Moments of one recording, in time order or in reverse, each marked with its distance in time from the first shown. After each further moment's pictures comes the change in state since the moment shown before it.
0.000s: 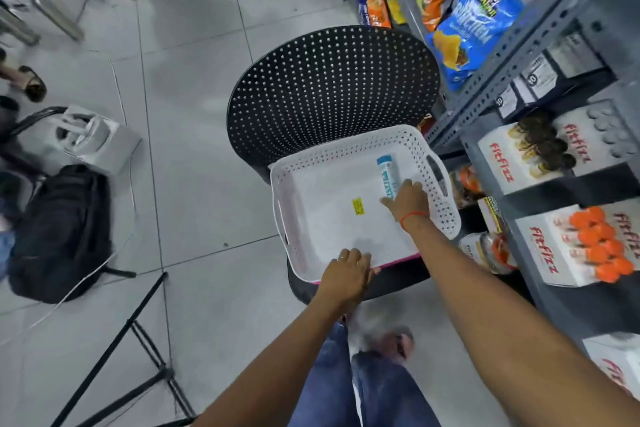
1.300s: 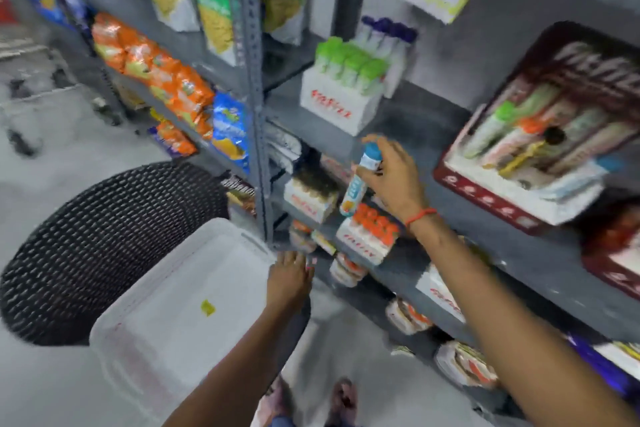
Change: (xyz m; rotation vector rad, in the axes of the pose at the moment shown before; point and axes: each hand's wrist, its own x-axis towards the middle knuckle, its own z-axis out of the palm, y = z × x) left_hand 0.072 0.176 -0.057 0.164 0.266 0.332; right_hand -0.172 0.150 -0.297 0.331 0.858 -0.163
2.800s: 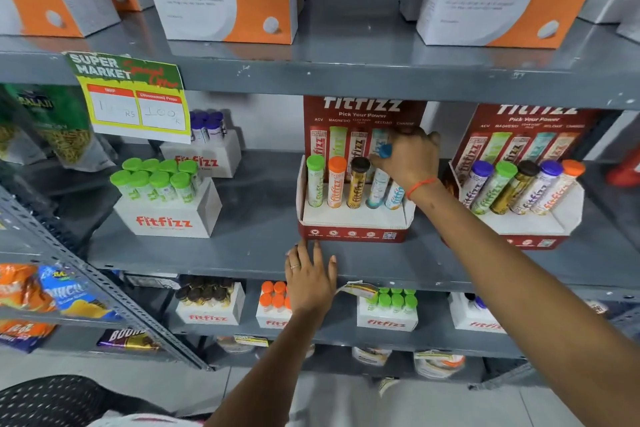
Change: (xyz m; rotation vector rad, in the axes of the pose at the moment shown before) left_hand 0.106 0.250 0.000 0.008 0.105 0.477; right_hand 0.029 0.170 -0.222 -0.764 0.450 0.471
